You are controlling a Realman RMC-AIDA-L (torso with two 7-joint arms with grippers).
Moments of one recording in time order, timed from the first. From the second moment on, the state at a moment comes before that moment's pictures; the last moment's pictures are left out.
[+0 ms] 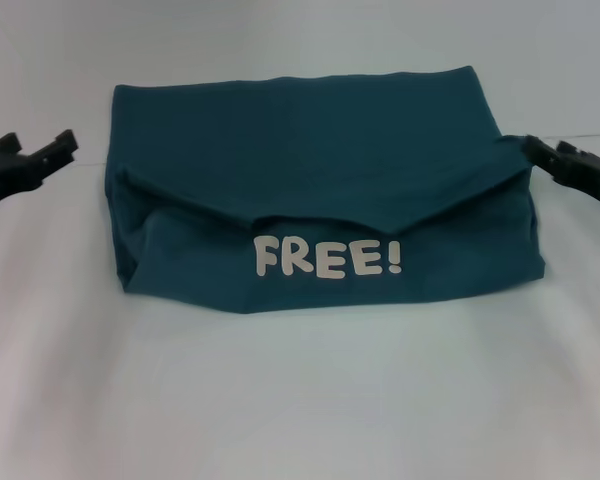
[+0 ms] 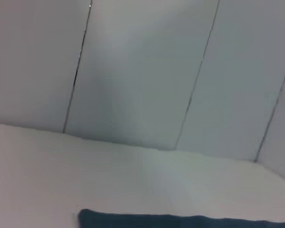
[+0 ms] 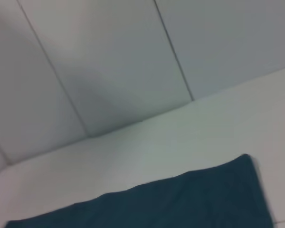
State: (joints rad) left arm -0.59 -2.16 0.47 0.69 1.76 0.93 -1.44; right arm 0.62 2.06 -0.29 -0.41 -1.75 -0.92 1.37
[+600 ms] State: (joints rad) left arm -0.50 -2.16 0.54 0.74 1.93 1.04 -1.53; right arm 0.49 1.90 -0.55 -0.57 -1.92 -1.19 1.94
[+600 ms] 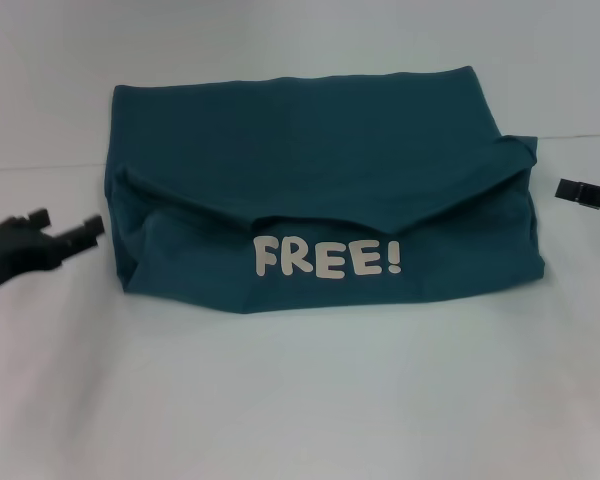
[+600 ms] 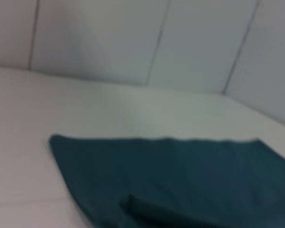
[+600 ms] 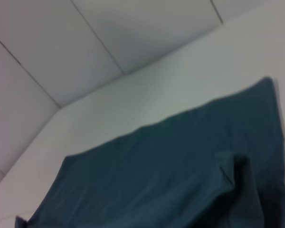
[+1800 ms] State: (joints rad) left arm -0.55 -2.17 0.84 0.68 2.07 0.86 -1.45; right arm 0.55 1.90 -0.52 -0.62 -2.12 -1.28 2.18
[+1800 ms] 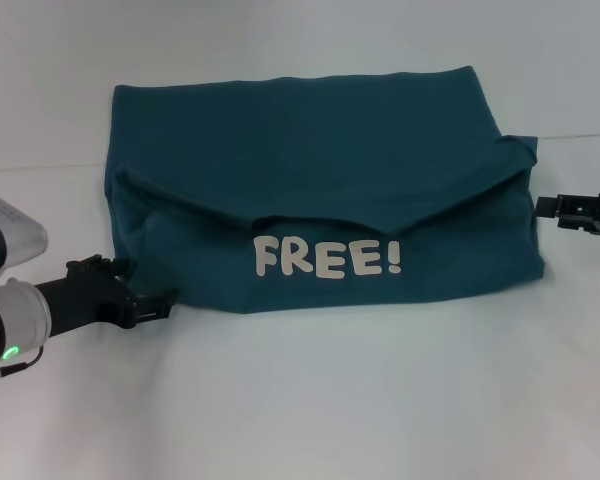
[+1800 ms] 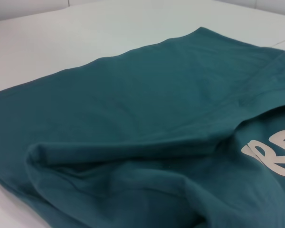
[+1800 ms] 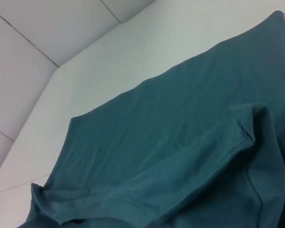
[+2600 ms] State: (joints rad) left arm -0.54 -2.17 0.90 0.71 2.07 0.88 -1.46; right arm 0.53 1.90 -0.50 -0.62 -2.12 -1.28 2.17
